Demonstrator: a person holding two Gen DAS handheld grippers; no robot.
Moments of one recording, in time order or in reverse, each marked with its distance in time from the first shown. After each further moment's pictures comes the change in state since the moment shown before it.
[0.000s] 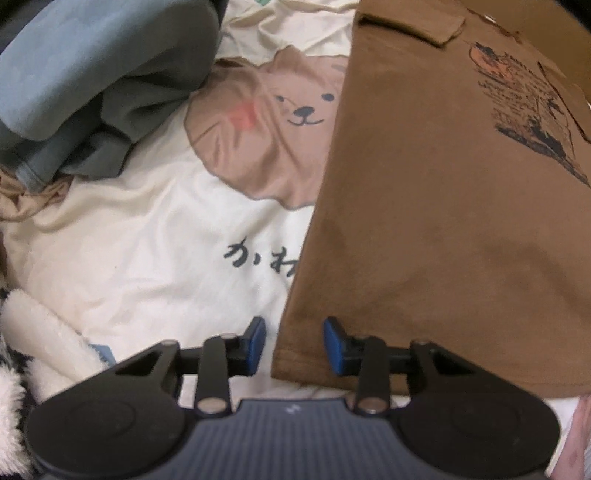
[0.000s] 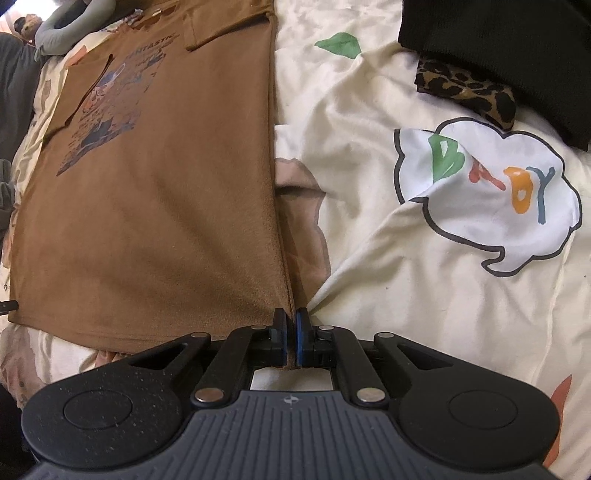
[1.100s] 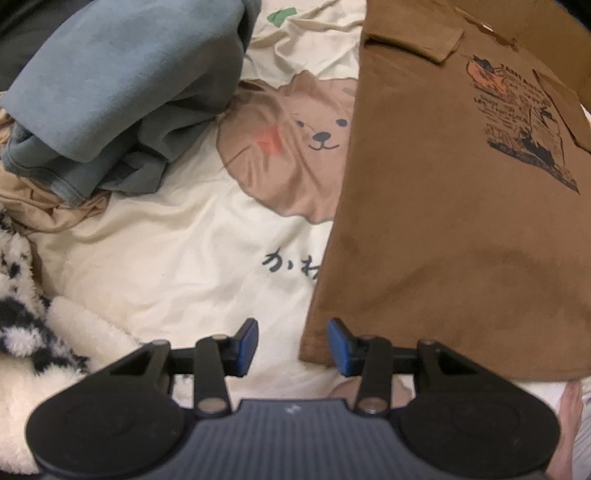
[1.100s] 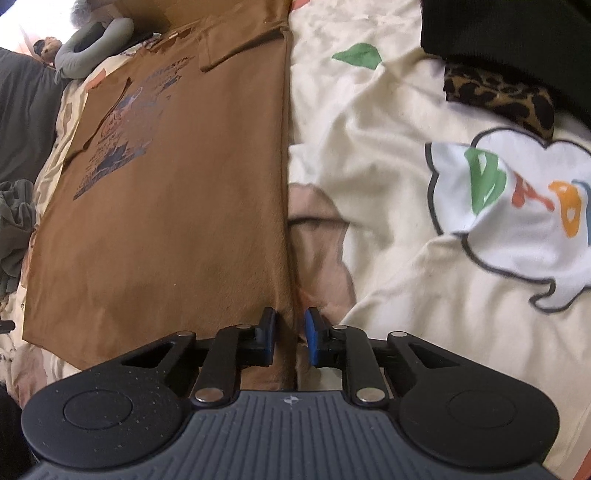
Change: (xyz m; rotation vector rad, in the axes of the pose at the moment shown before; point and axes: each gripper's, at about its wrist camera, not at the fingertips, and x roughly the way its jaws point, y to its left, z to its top) left arm -0.039 0.010 0.011 0.024 0.015 0.030; right arm 0.029 -0.010 0.009 0.009 -0.093 0.117
